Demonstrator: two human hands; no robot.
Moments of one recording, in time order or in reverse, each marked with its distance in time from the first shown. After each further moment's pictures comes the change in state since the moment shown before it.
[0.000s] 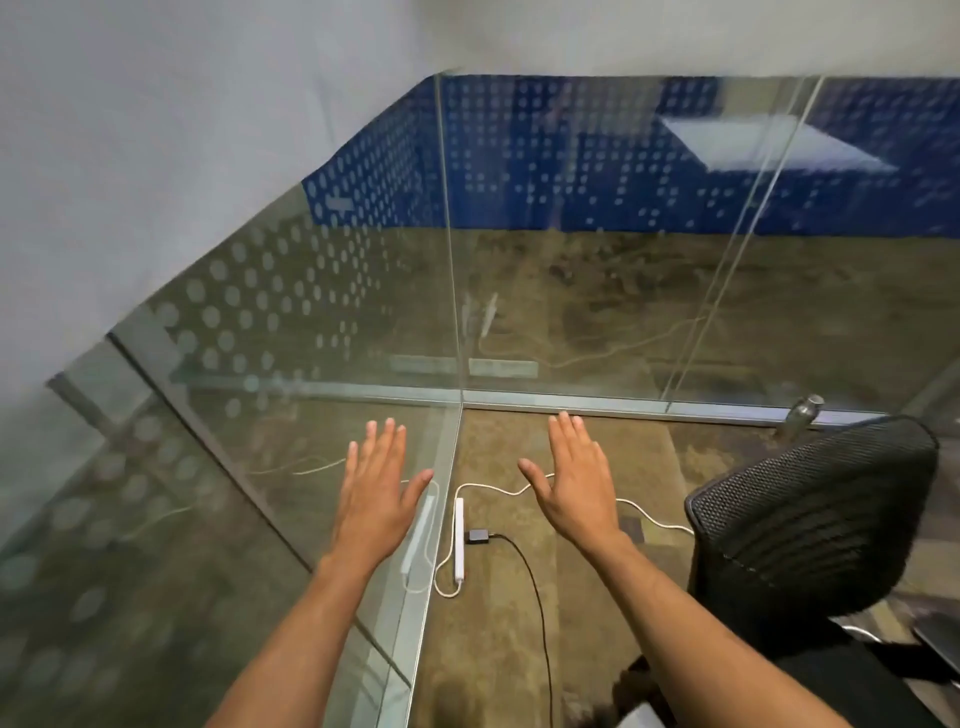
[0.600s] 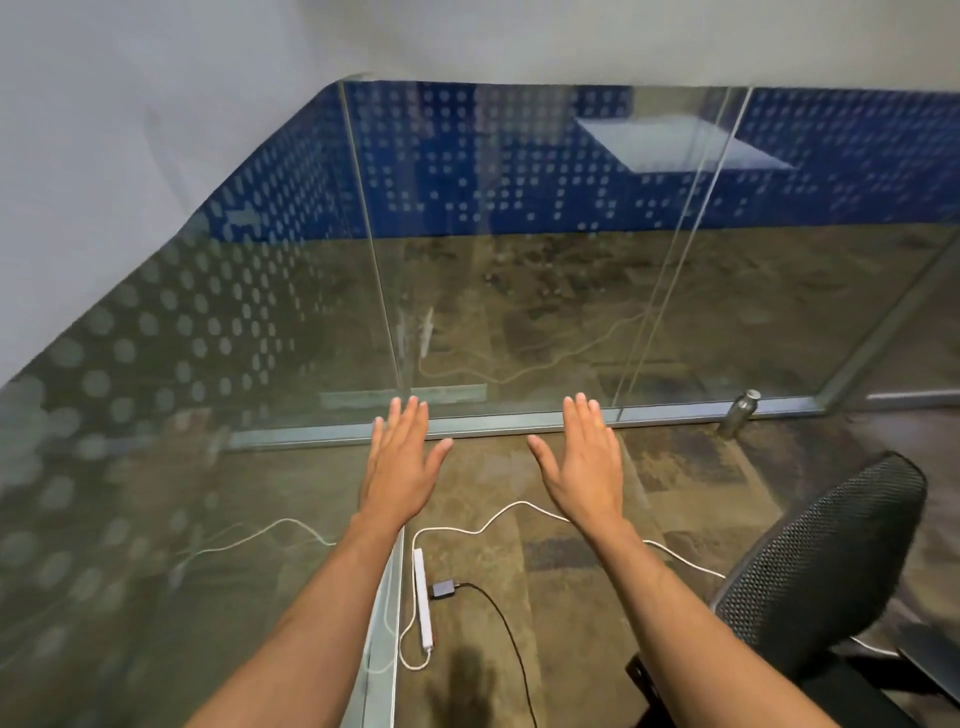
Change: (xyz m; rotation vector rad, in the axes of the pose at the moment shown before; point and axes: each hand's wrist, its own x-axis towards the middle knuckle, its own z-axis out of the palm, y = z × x) left_hand 0.218 0.032 0.068 -0.160 -0.088 0.135; right_hand 0.148 0.045 -0.002 -0.051 0.211 0.227
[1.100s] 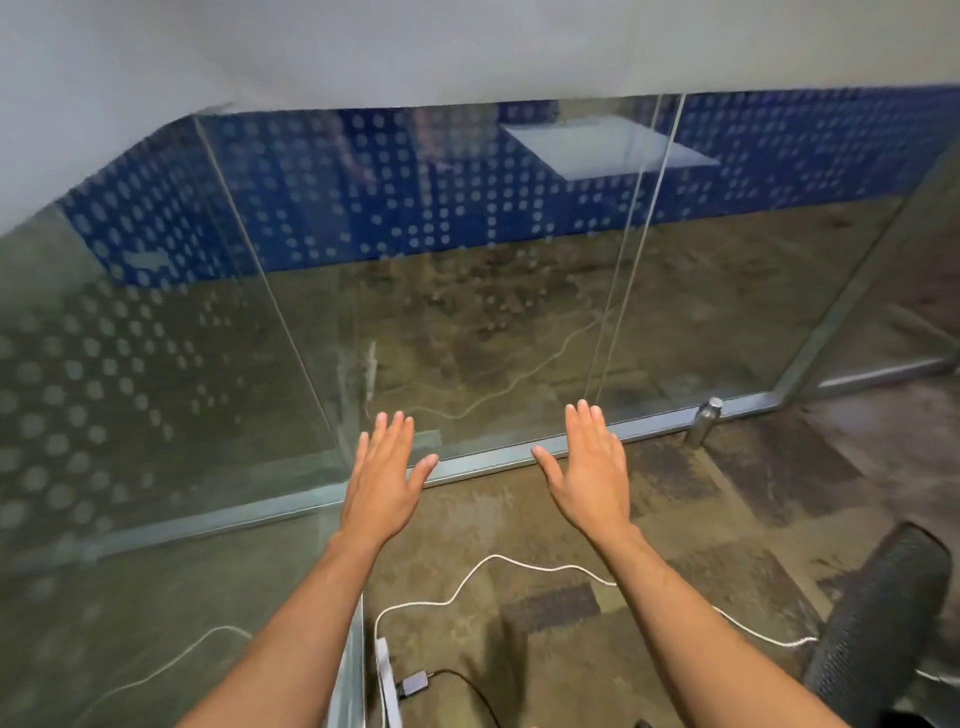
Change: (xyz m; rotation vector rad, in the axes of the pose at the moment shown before) left_hand 0.191 0.018 0.078 -0.010 -0.068 0.129; right_hand 0.156 0.091 0.023 -0.067 -0.005 0.131
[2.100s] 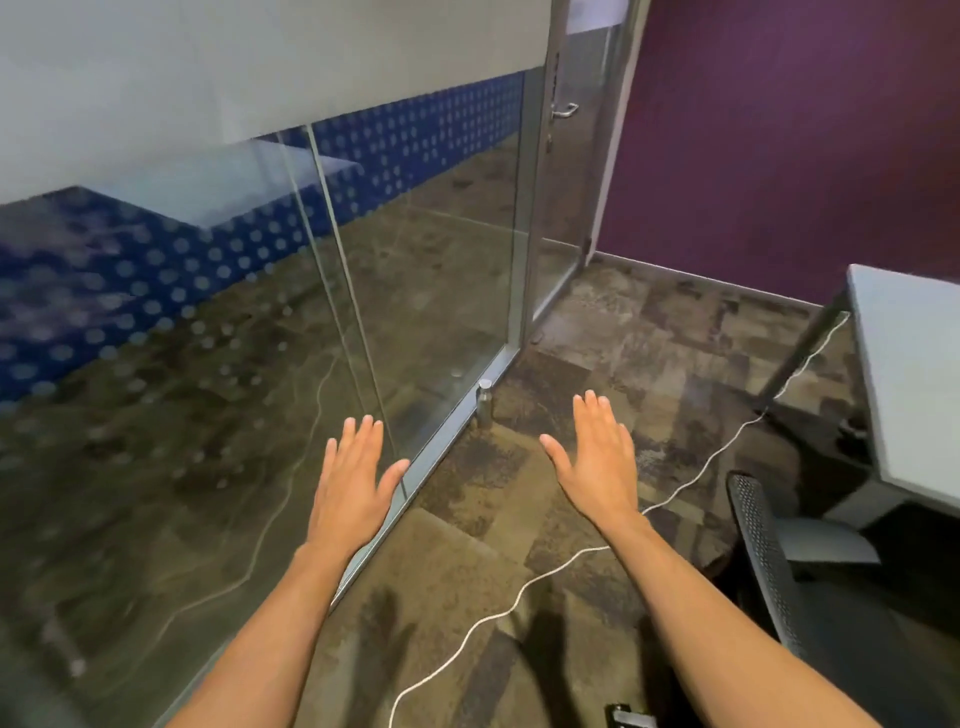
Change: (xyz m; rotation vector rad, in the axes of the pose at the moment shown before) left_hand 0.313 0.168 0.158 -0.101 -0.343 0.695; right_hand 0.114 0.170 -0.063 -0.251 0.302 0.730
